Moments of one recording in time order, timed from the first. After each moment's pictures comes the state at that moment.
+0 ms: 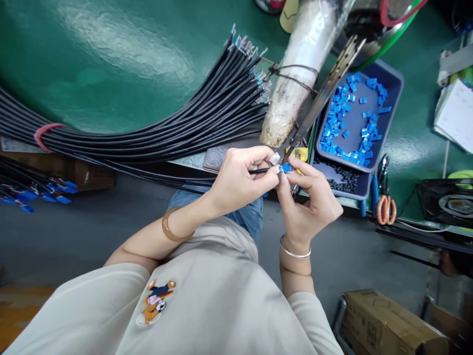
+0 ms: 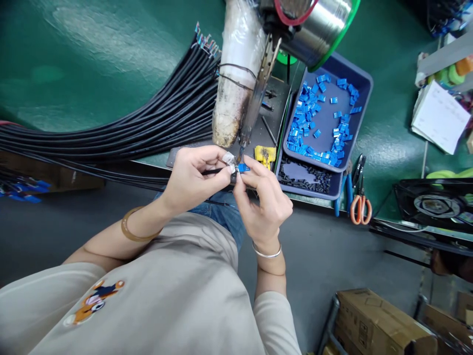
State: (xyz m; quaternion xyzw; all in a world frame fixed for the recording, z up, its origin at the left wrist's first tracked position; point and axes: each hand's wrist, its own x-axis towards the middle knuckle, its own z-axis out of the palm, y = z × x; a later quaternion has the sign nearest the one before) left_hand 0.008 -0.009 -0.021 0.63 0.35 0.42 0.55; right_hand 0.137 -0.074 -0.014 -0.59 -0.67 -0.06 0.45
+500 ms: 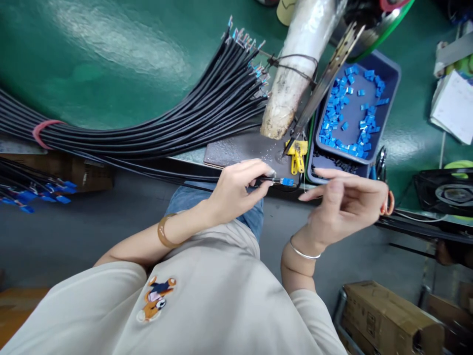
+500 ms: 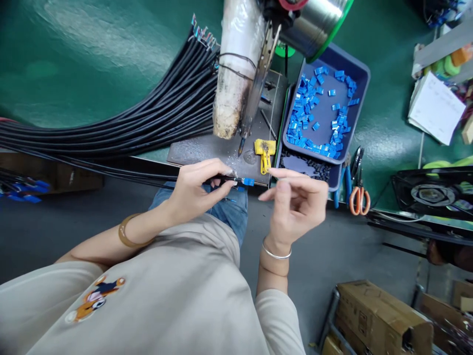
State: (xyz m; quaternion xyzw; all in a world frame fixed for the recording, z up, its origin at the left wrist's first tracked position) left_hand -0.007 -0.029 -0.041 0.78 0.31 0.42 0.35; right_hand 0.150 -0.089 -0.008 -0.61 -0.51 0.02 0.61
